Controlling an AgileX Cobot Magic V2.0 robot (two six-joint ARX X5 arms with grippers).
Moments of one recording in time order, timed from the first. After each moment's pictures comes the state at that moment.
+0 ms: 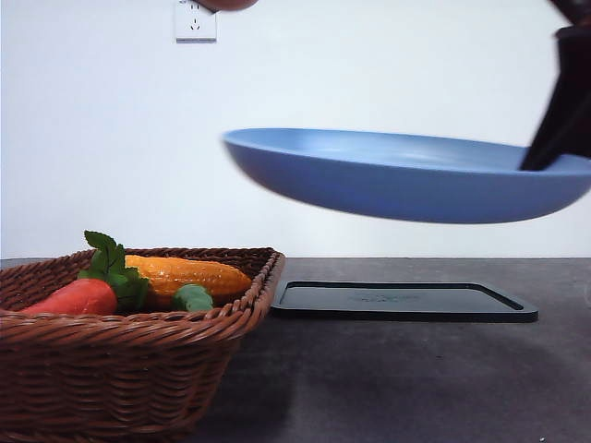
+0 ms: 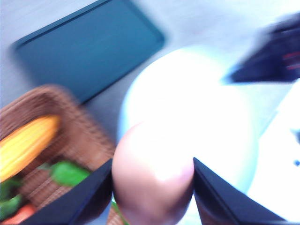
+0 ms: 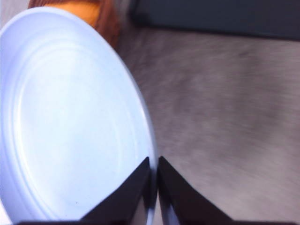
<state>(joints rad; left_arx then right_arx) -0.80 1.27 1.37 -0.89 0.16 -0.10 0.28 1.01 0.76 -0.68 -0.55 0.28</state>
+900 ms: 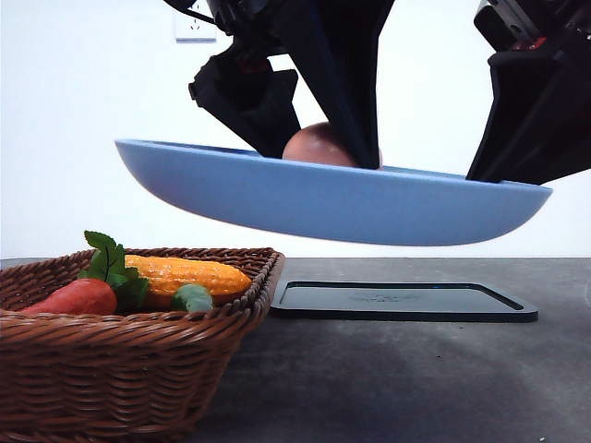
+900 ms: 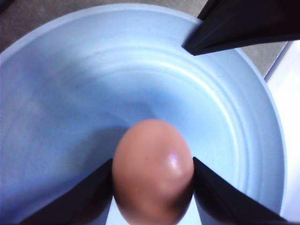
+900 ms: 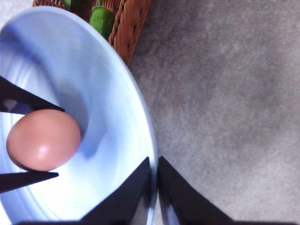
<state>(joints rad) -0.98 1.61 1.37 -0.89 0.16 -0.10 0.42 1.11 0.76 -0.63 -0.57 0.35</state>
